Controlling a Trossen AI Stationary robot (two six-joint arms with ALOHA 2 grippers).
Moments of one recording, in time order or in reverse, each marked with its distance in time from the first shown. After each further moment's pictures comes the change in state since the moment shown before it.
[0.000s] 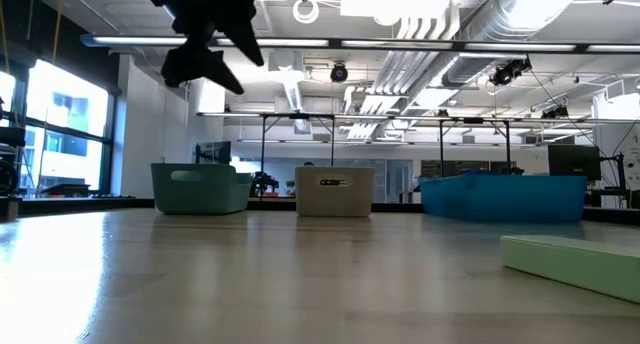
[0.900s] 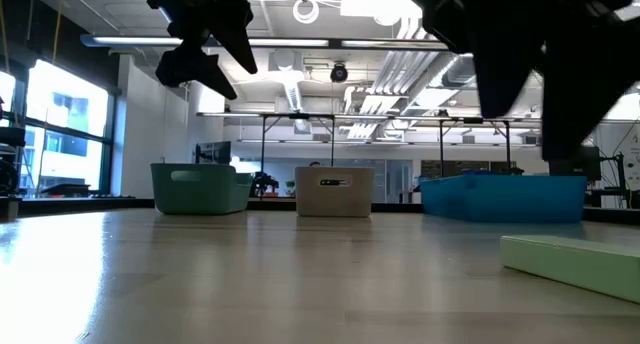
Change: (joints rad) left arm -0.001 0.000 0.000 -0.050 -0.018 0.003; right arm 0.048 0.319 0.000 -0.031 -0.243 0.203
